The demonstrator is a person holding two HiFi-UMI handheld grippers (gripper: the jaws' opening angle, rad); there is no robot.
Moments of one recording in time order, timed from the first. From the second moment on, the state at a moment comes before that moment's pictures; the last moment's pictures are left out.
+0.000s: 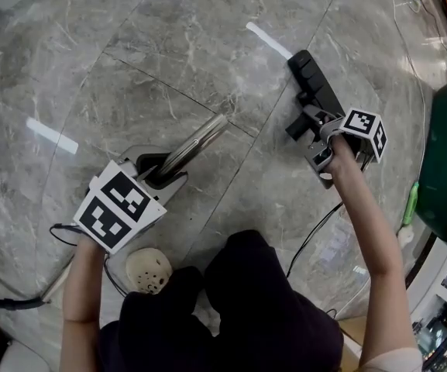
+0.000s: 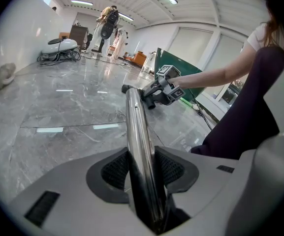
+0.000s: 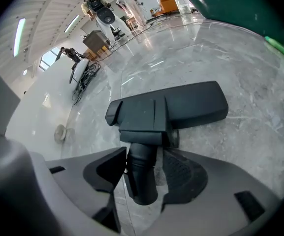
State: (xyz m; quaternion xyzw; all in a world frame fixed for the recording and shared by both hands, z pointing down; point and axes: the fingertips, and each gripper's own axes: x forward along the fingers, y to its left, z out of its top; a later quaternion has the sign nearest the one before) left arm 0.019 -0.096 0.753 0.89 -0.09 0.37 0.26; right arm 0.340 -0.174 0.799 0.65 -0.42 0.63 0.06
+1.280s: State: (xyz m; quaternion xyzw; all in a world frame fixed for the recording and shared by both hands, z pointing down) left arm 0.027 -0.081 0.750 0.89 -0.08 0.38 0.25; right arm 0.343 -0.182 0.777 0.65 -0.44 0.62 0.00
